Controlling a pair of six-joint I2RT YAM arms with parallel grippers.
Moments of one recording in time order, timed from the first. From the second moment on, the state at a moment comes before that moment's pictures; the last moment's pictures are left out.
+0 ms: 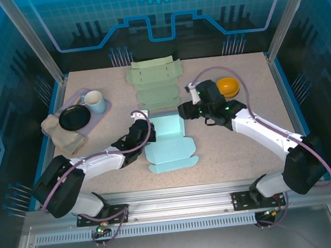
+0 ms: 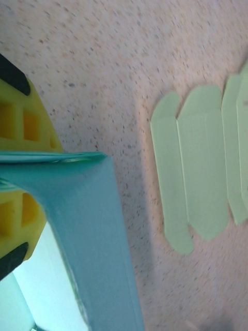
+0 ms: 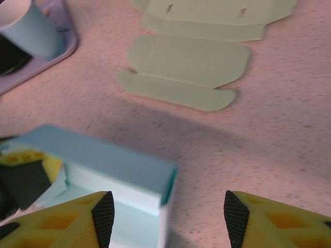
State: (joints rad) left arm -0.65 1.46 0.62 0.26 -0.37 -0.35; right arm 0.52 1.40 1.10 -0.40 -0.05 0.25
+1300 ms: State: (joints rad) left arm -0.75 1.87 0.67 0.80 -0.38 -0.01; right arm 0.63 1.51 0.99 -0.40 0.11 0.26
